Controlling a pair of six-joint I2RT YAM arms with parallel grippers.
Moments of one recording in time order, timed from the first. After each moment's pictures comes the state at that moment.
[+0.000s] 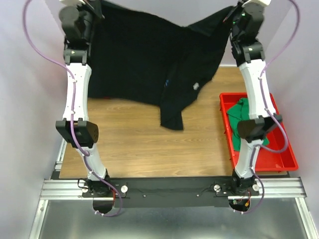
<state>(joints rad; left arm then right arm) 0.00 1.89 2.24 -0.06 0.07 -0.48 0.20 2.08 2.57 -0.37 0.37 0.34</state>
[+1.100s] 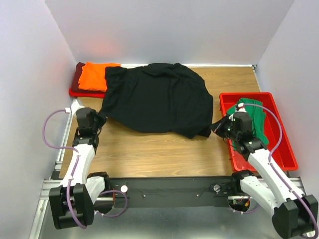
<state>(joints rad) 0.12 0.95 0.55 0.02 0.00 -0.77 0.22 0.81 0.52 -0.24 -0.09 0.72</state>
